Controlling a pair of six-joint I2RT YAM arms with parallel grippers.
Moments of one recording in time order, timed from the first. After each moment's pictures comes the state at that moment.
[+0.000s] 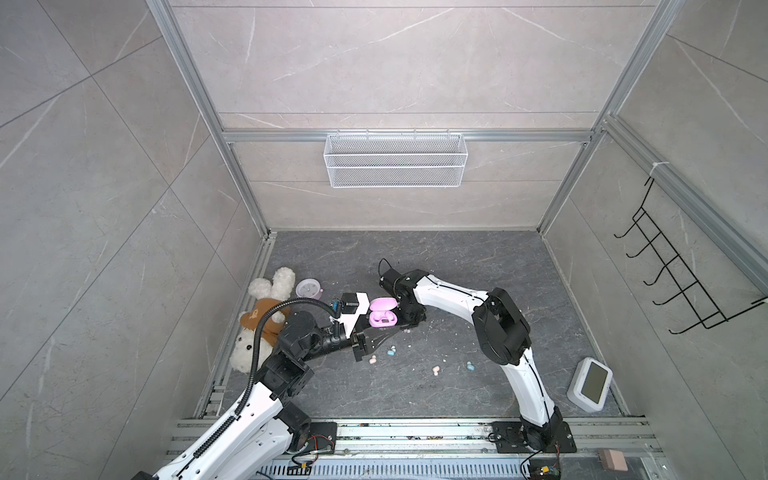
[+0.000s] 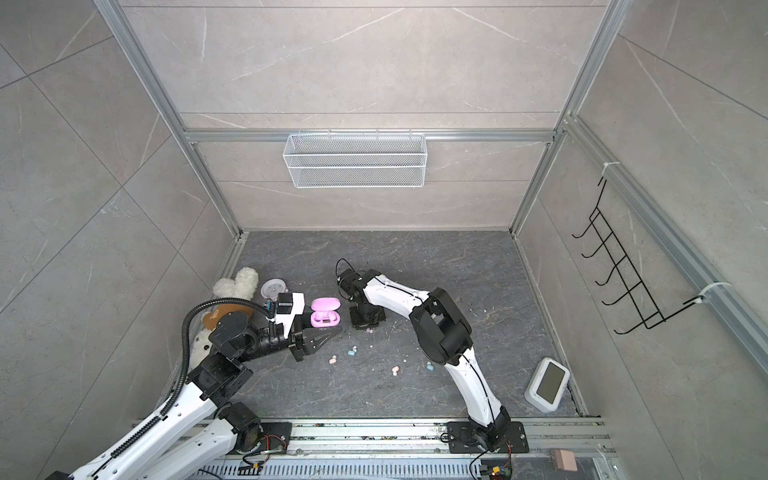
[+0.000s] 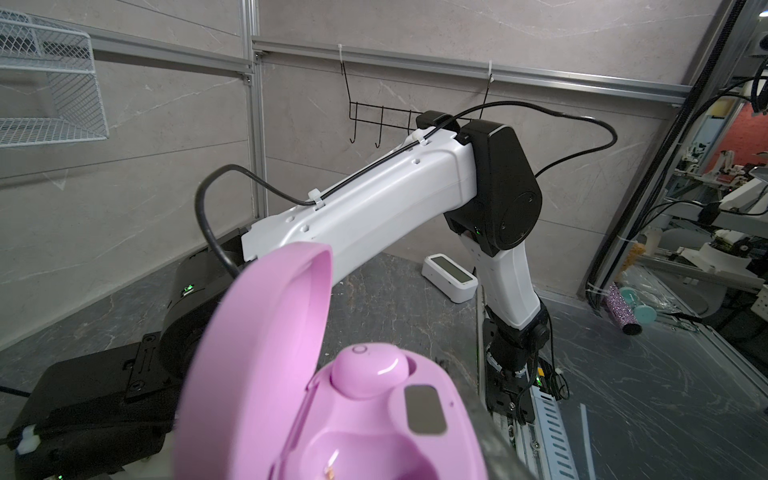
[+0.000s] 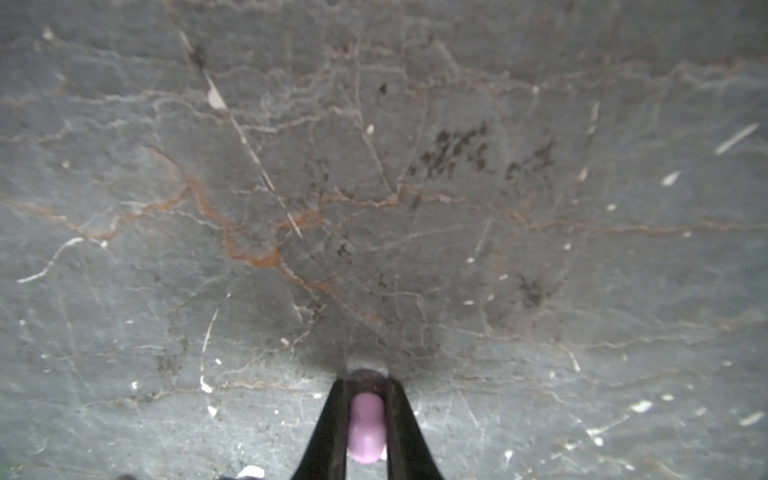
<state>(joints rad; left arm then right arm) -0.63 0.70 0.58 0.17 0.69 -0.12 0.79 2.25 1.78 -1.03 -0.03 0.53</state>
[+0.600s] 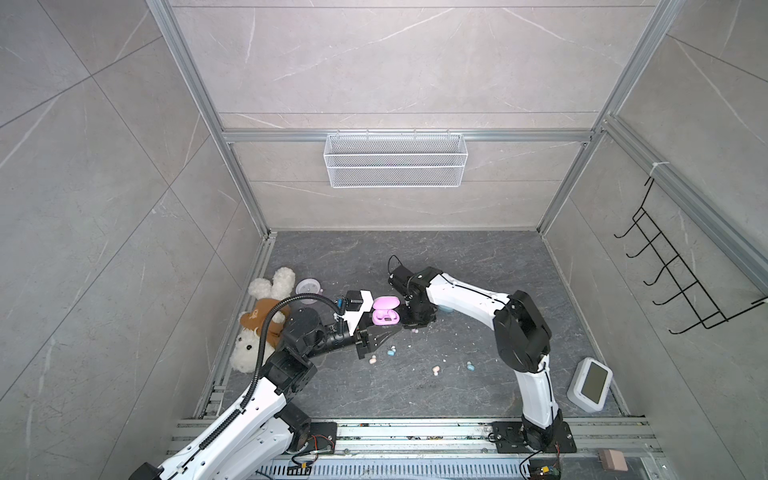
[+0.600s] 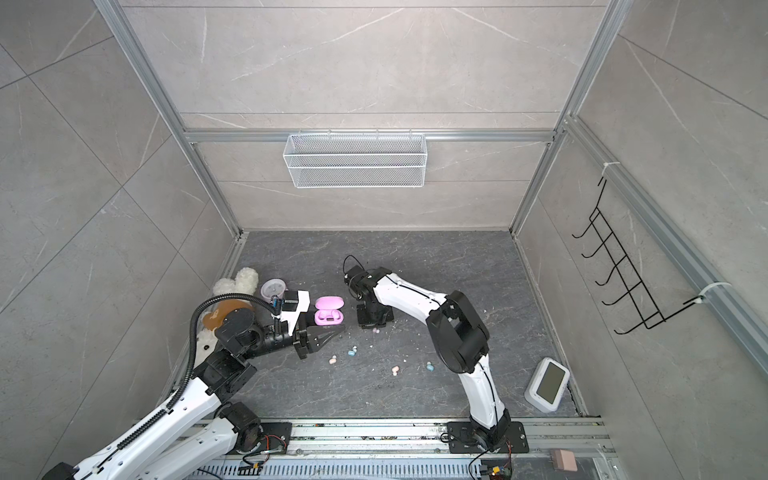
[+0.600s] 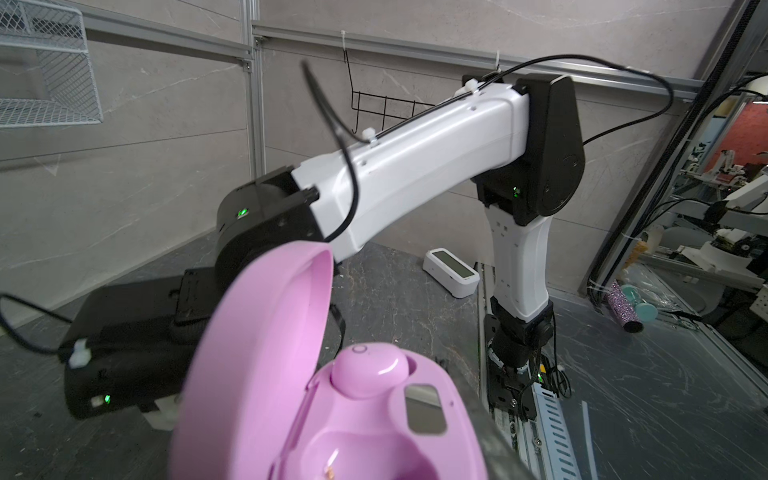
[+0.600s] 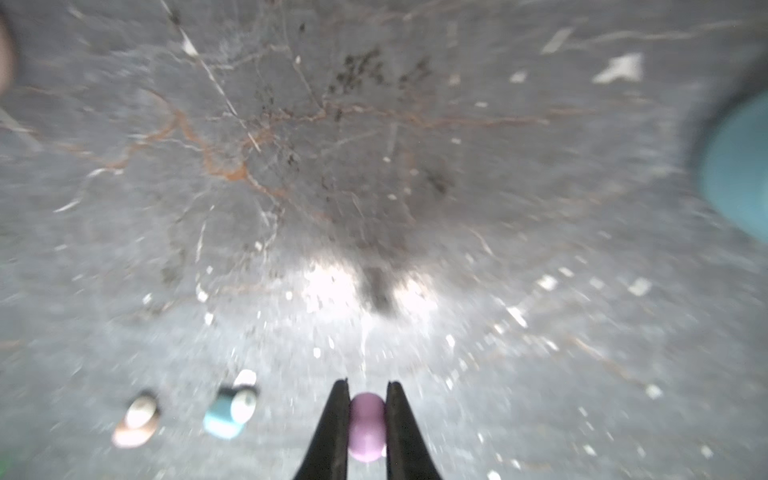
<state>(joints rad) -0.63 0.75 0.58 0.20 0.69 -0.12 0.76 2.05 1.65 -1.06 -0.03 0.59</state>
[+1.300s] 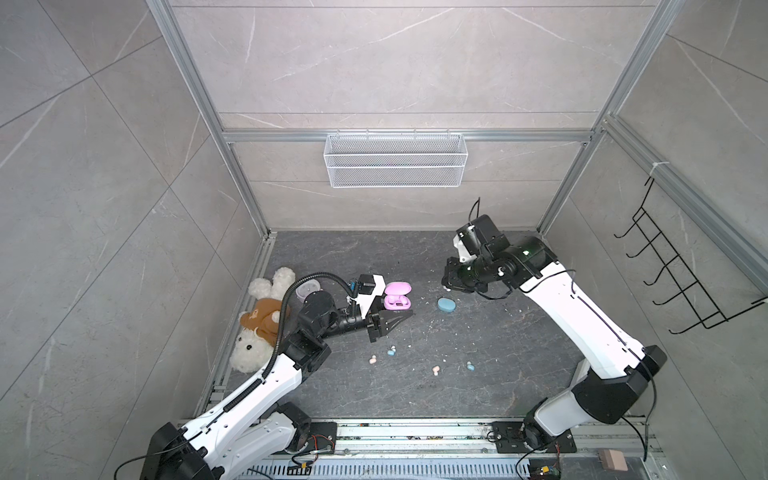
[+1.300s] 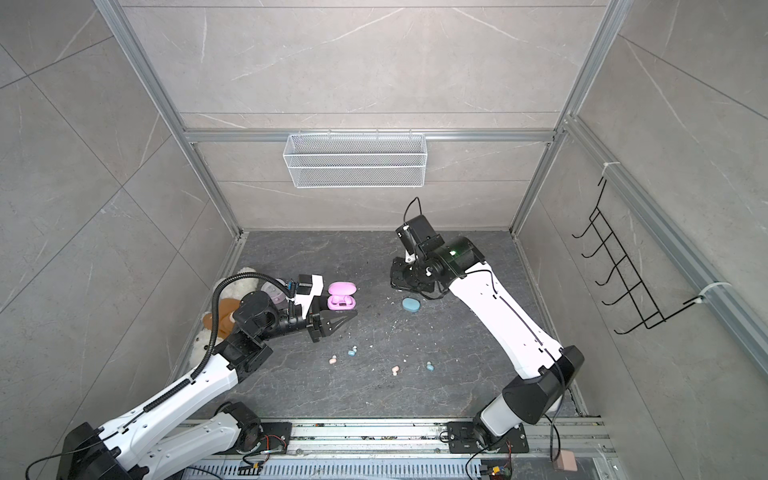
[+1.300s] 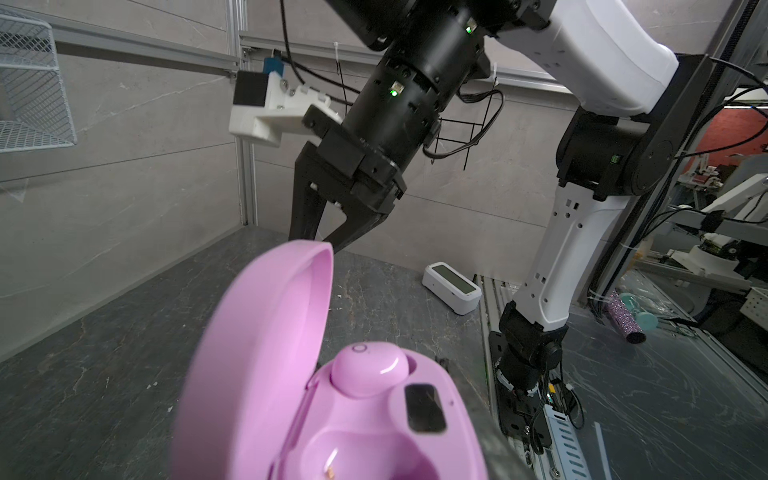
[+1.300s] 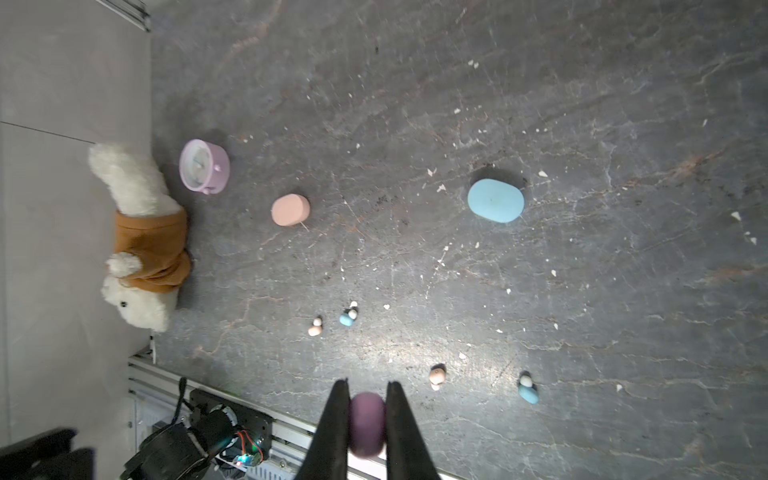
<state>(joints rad) -0.63 0.98 0.67 0.38 0.74 -0.15 0.62 1.54 1.83 -1.25 -0.07 0.67</state>
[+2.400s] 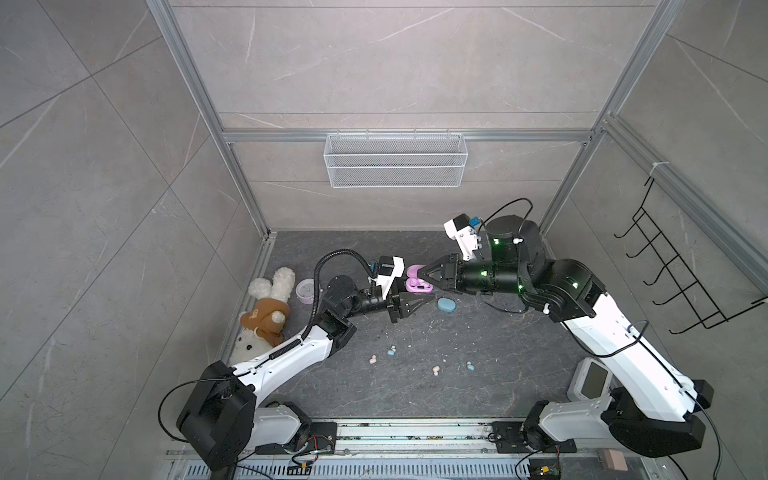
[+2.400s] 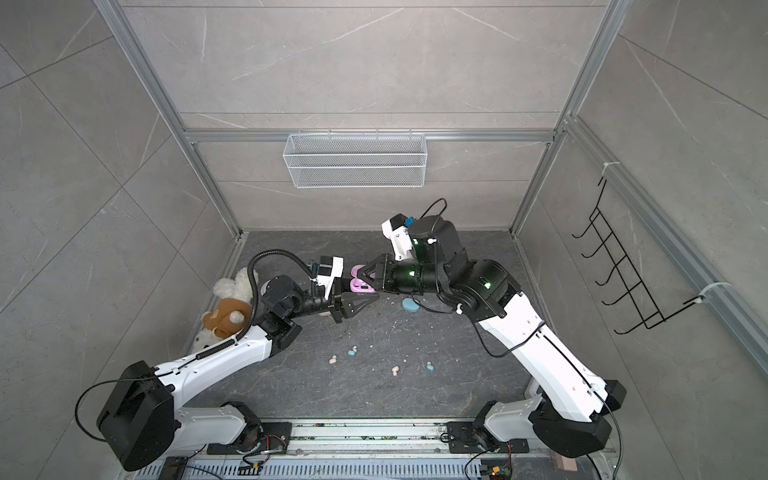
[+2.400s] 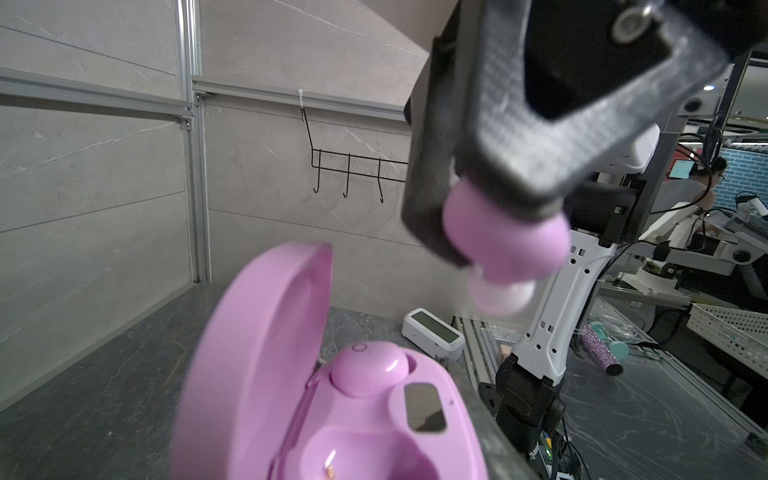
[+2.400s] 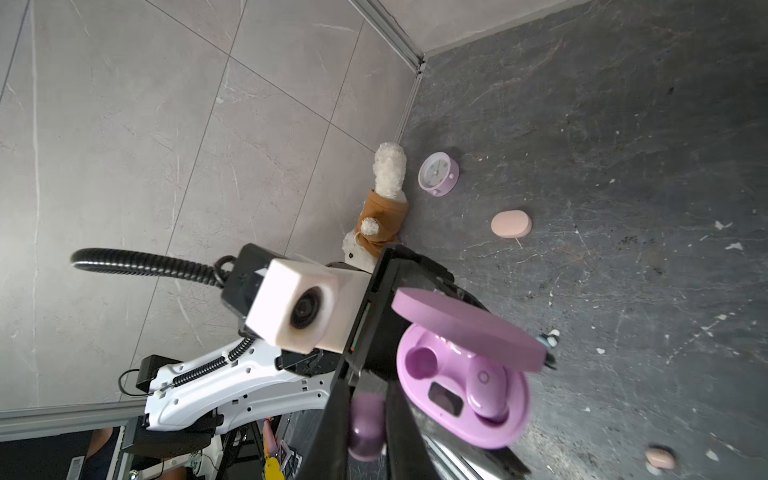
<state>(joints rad) -0.68 1.29 0.79 0.77 0.80 -0.28 0.79 1.35 1.75 -0.88 -0.30 0.79</state>
